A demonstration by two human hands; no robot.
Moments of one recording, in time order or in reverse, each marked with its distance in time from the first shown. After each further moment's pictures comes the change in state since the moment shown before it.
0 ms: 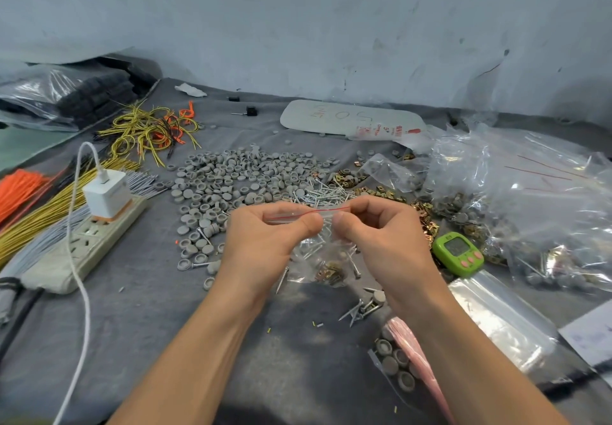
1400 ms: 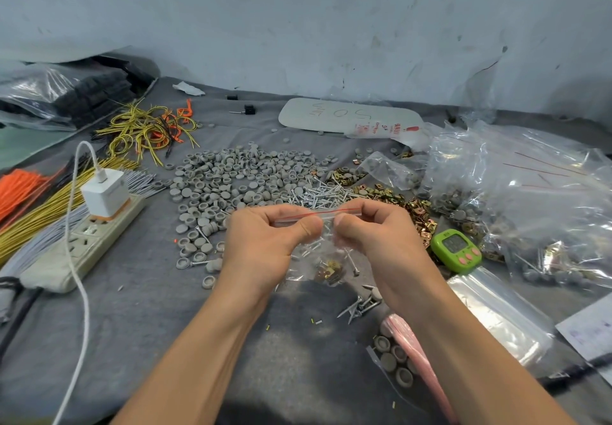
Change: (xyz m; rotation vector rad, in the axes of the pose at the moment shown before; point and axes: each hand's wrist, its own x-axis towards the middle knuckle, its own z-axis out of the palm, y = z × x) left_hand -0.001 -0.003 0.003 0.068 0.013 -0.012; right_hand 0.004 0.008 -0.001 0.115 -0.048 0.122
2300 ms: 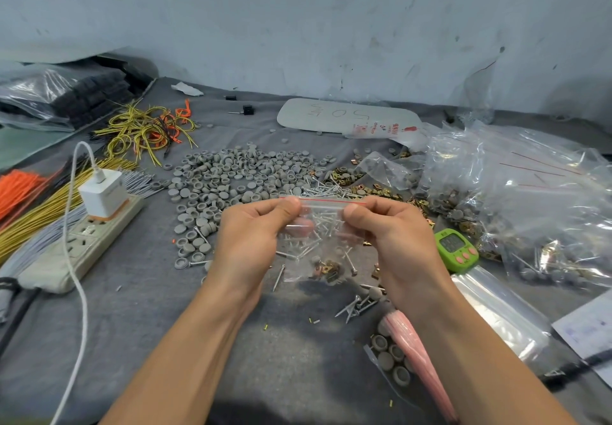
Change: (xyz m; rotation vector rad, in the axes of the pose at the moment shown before) left_hand 0.006 -0.001 -0.005 -0.087 0.013 -0.046; right_hand -0.001 -0.008 -0.006 0.160 0.093 0.049
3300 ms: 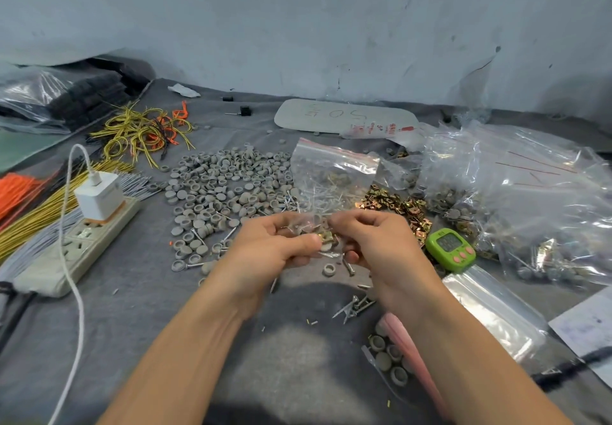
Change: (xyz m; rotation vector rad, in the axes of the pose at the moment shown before) left_hand -0.003 -0.004 0.001 0.027 -0.199 -0.264; right_hand 0.008 0.017 0.002 -0.151 0.051 0.147
